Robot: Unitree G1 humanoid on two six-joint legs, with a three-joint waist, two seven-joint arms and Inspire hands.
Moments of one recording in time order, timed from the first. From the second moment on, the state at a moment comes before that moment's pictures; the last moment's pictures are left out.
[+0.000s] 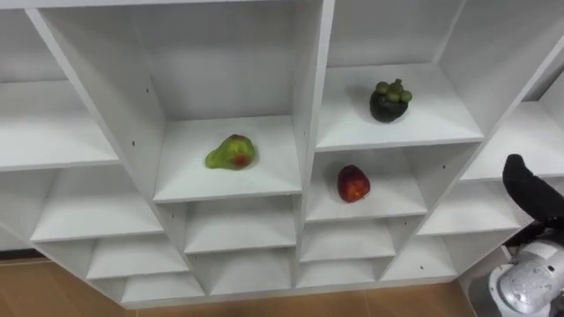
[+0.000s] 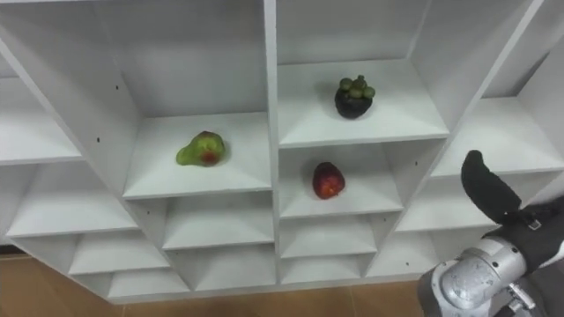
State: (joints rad) left arm 0.22 0.17 0.10 1.12 0.00 -0.12 0.23; right arm 0.14 -0.22 -0.06 0.02 0.17 -0.31 -0.91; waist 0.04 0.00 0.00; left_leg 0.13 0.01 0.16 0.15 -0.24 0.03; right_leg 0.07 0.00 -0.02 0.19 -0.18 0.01
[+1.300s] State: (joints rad) left arm 0.19 0.18 0.01 1.17 -0.01 -0.10 0.21; right arm 0.10 -0.25 0.20 -0.20 -0.17 -0.25 -0.57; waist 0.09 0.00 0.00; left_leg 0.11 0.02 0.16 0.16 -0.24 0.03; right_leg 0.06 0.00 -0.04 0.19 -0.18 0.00
